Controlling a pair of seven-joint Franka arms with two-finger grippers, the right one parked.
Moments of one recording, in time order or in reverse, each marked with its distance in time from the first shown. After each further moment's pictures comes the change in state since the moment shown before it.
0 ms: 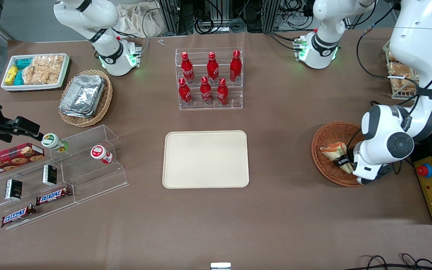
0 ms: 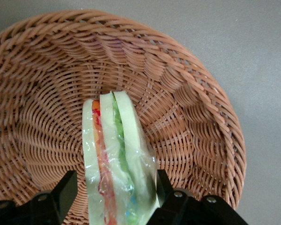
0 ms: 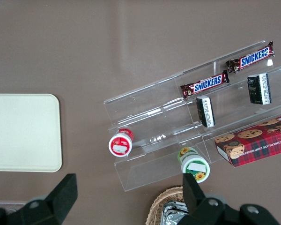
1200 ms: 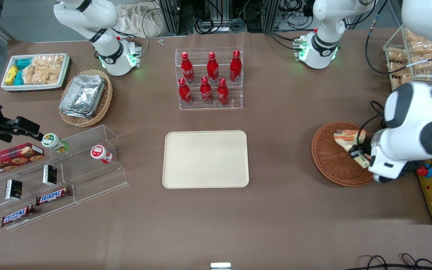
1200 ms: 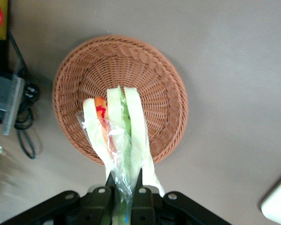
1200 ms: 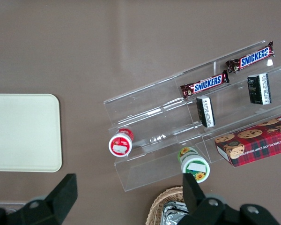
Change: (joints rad) arm -0.003 -0.097 -0.143 0.470 0.004 -0.649 0.060
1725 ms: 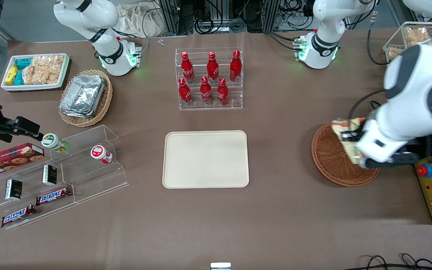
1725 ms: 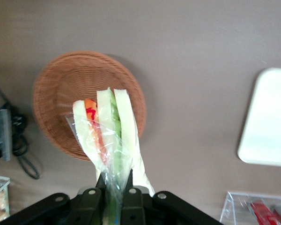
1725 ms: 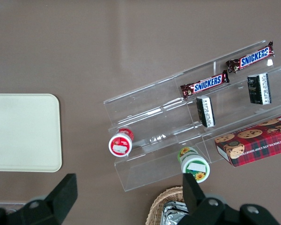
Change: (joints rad) arm -0.008 -0.012 -0.179 0.083 -0.003 -0.058 0.161
